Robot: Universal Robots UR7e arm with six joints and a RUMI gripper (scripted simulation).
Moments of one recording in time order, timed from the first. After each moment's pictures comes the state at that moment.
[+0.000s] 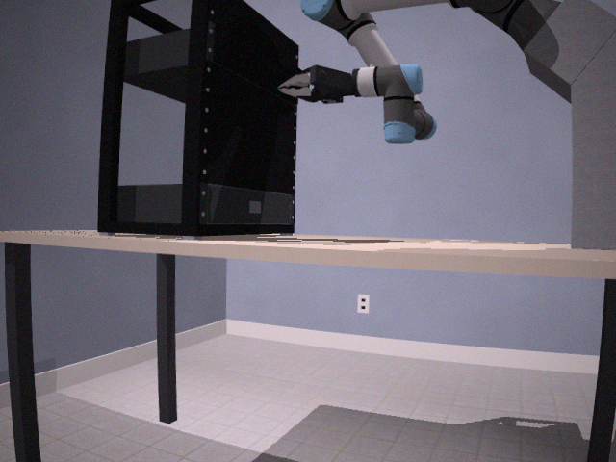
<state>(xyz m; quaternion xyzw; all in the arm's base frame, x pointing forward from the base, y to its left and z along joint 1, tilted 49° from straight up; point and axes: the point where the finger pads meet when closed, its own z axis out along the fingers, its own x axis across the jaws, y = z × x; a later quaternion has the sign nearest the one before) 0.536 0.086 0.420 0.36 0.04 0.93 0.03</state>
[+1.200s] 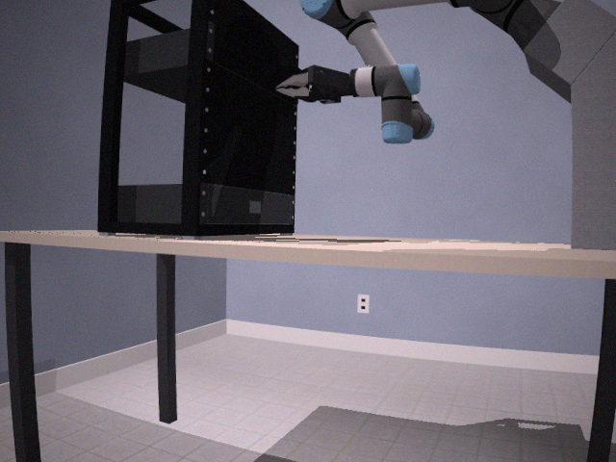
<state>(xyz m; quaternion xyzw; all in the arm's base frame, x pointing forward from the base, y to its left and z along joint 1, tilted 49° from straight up) 0.540 0.087 0.424 0.36 0.04 0.93 0.03</state>
